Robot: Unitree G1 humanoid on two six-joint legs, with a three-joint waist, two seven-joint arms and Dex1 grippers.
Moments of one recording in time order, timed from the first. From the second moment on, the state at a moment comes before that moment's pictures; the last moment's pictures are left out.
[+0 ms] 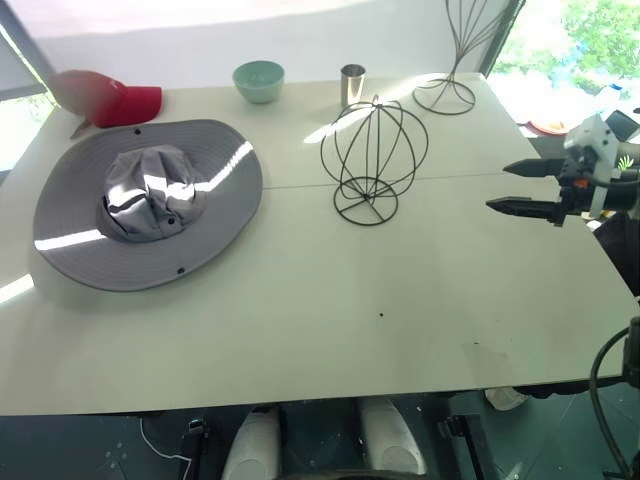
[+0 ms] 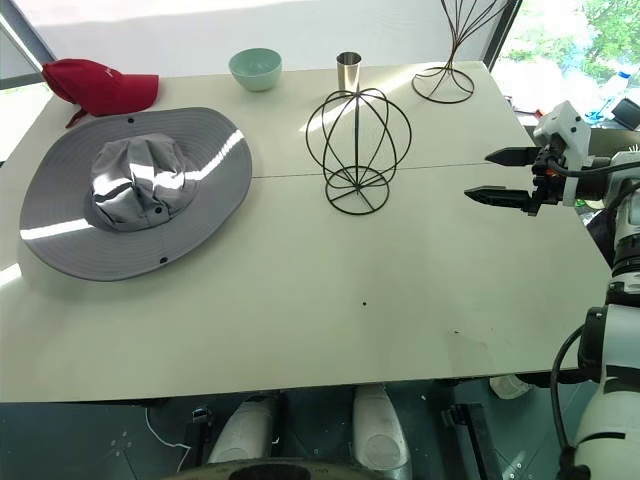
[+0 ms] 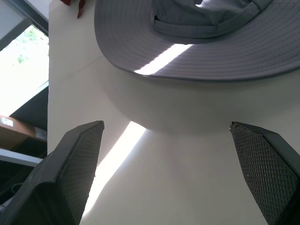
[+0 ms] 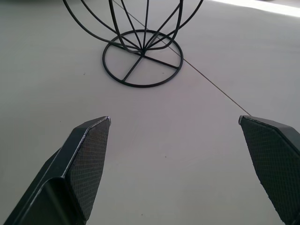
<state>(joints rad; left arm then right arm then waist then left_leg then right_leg) 0.43 0.98 1.02 0.20 -0.36 0.13 -1.04 -0.94 -0.96 -0.06 0.87 0.16 0.12 1.45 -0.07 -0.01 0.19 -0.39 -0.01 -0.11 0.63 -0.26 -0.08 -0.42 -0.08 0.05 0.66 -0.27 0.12</state>
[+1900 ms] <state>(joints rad) -0.36 0.81 -0.07 0.34 0.58 -0.39 -0.37 -0.37 -1.08 -0.30 -0.45 0.74 0.83 1.16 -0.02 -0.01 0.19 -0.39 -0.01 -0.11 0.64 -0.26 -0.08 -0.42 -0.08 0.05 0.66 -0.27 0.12</state>
